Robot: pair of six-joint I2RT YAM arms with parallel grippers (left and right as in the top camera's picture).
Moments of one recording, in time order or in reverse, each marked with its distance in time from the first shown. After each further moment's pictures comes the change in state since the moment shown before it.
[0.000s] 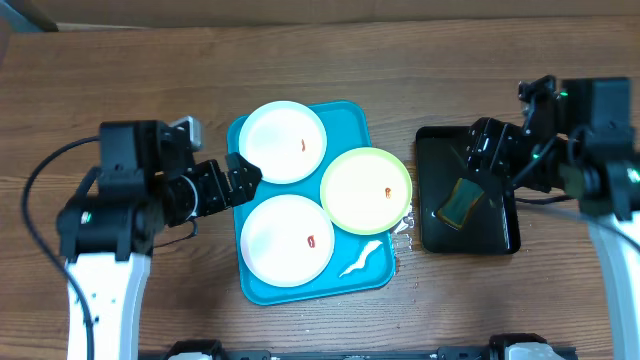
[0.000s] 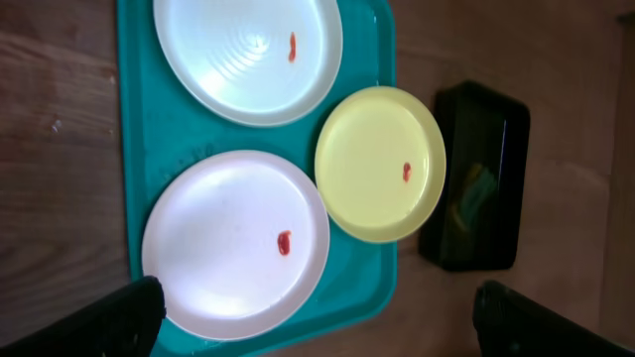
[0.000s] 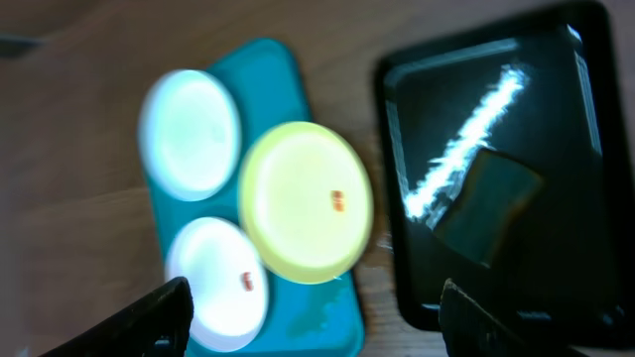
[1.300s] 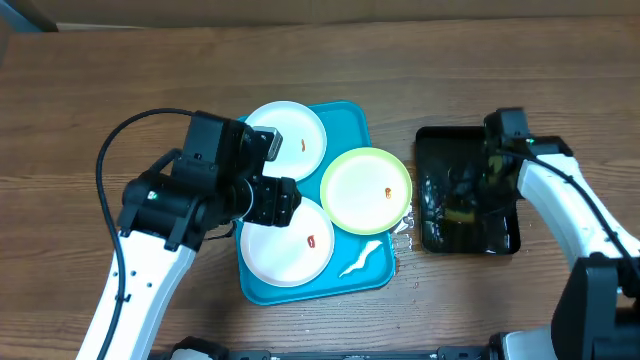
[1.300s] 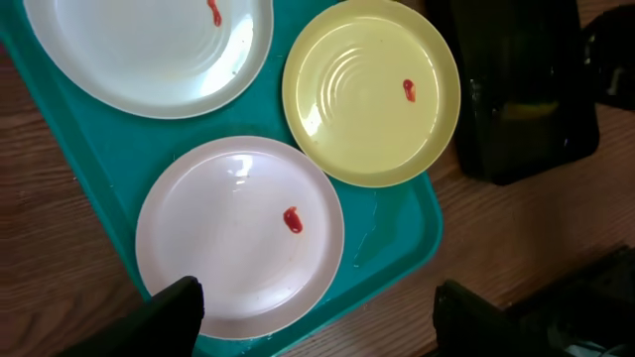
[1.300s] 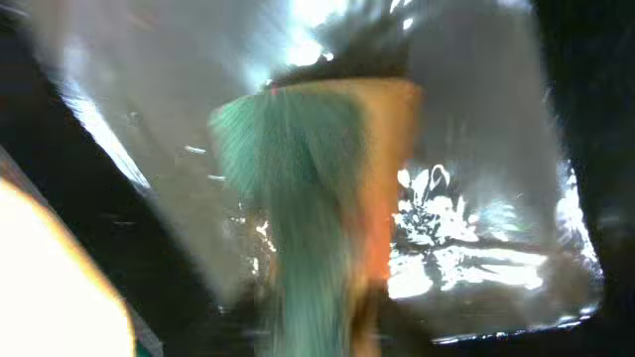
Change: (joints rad) left arm -0.330 0.061 0.030 0.002 -0.175 0.164; right arm 0.006 0.313 -0.368 0.266 0.244 0.132
